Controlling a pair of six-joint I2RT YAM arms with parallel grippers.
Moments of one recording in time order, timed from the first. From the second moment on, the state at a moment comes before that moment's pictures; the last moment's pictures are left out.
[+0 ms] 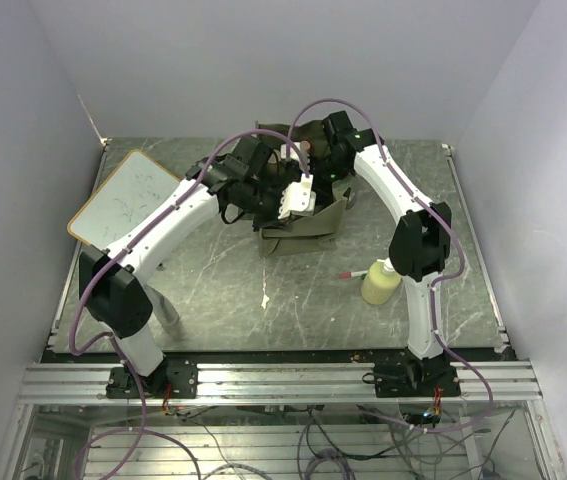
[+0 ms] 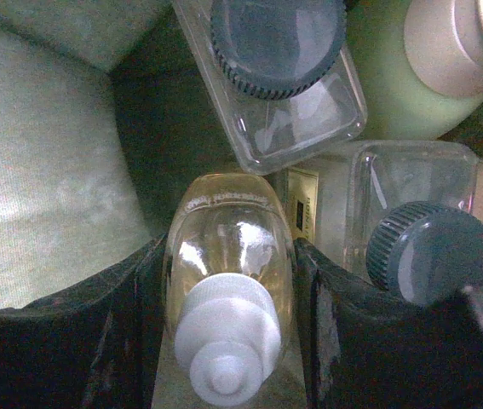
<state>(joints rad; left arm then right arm) -0.64 1.69 1.67 -0.94 0.67 0.96 0.39 2.23 2.15 -1.07 -0.63 -1.05</state>
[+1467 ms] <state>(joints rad) -0.70 1.72 1.67 -0.90 0.62 0.91 0.39 2.21 2.12 -1.03 -0.55 -0.98</state>
